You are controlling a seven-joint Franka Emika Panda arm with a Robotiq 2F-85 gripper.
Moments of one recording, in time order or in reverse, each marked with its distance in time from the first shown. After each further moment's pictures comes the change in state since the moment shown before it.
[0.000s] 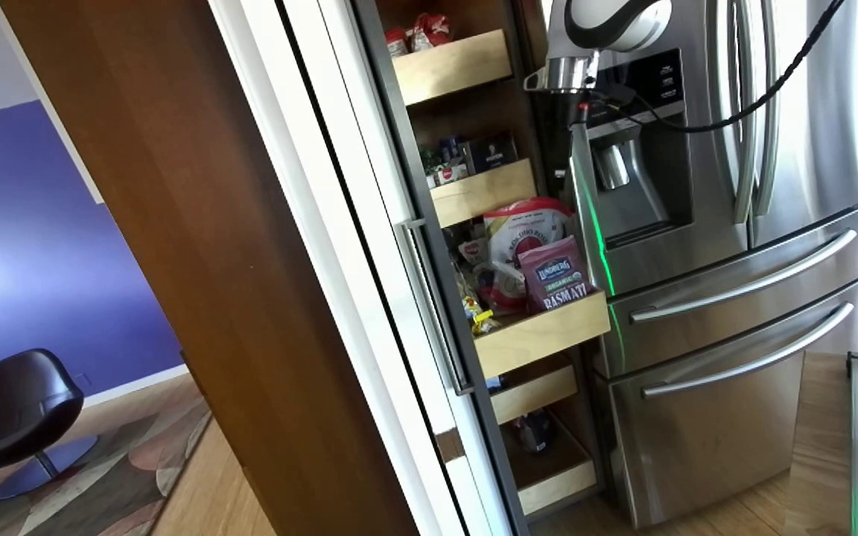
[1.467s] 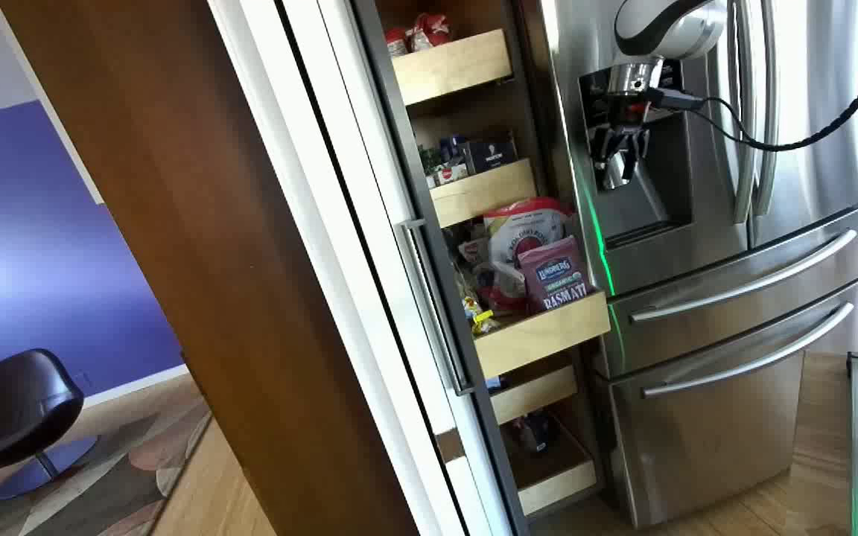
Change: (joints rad) arm -0.162 -0.025 -0.212 -0.087 0.044 0.006 0.355
